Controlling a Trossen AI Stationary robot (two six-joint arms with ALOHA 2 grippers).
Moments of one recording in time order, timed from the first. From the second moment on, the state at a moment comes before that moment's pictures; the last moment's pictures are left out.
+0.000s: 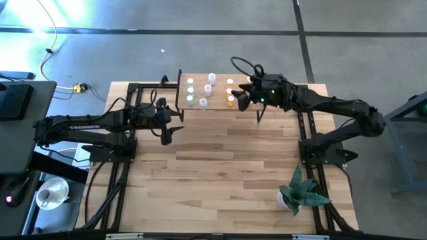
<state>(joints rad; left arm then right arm) 0.32 0.84 0.57 -0.22 -0.10 0.16 -0.26 1.28 1.21 -0.31 0.26 0.43</state>
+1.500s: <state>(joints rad) 0.32 0.84 0.57 -0.22 -0.09 0.13 -0.34 1.63 1.54 -0.80 0.15 0.52</state>
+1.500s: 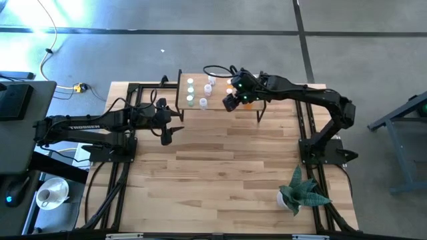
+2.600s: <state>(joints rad) 0.32 0.84 0.57 -0.23 -0.09 0.13 -0.35 1.67 1.54 -0.80 0.08 0.52</state>
